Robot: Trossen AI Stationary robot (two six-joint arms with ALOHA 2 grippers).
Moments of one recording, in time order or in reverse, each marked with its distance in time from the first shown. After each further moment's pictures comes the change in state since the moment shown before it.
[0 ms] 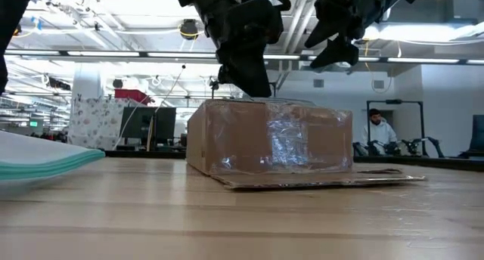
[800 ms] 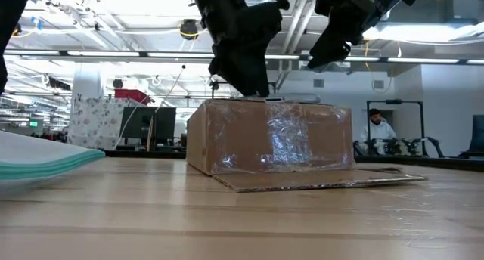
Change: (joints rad) left arm -0.052 0.004 0.046 -0.079 -0.190 -0.134; right arm -0.035 0.000 0.000 -0.015 -0.002 -0.376
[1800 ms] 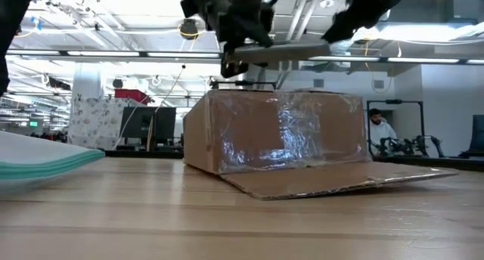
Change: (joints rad) left arm 0.217 -0.063 -0.004 0.072 0.706 0.079; right arm 0.003 -0.124 -0.001 -0.056 -0.003 -0.232
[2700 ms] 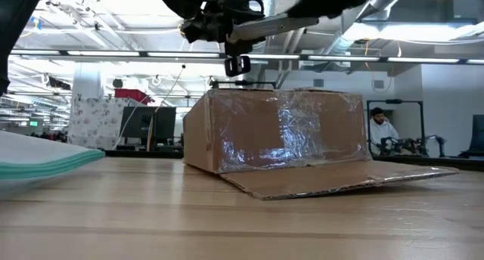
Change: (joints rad) left arm 0.242 0.010 0.000 0.121 0.553 -0.042; right arm 0.133 0.154 0.000 0.369 -0.001 -0.197
